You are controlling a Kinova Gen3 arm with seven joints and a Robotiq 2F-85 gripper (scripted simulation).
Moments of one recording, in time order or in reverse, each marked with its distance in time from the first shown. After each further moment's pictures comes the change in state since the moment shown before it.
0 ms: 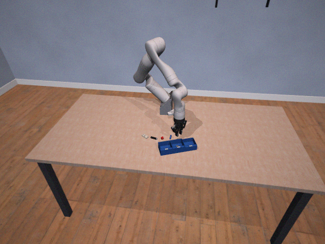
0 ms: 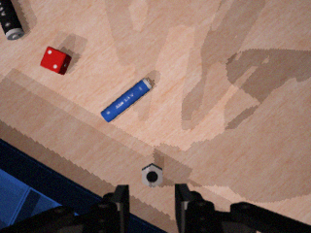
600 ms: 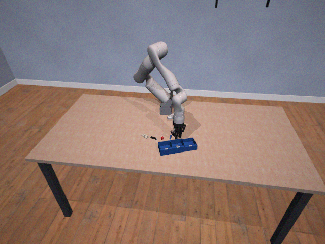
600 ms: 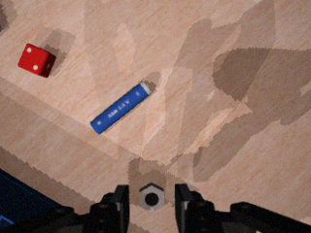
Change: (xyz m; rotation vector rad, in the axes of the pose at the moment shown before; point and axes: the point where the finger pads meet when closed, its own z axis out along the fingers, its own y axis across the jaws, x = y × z) arm 0.006 0.001 0.036 -0.001 0.016 -0.001
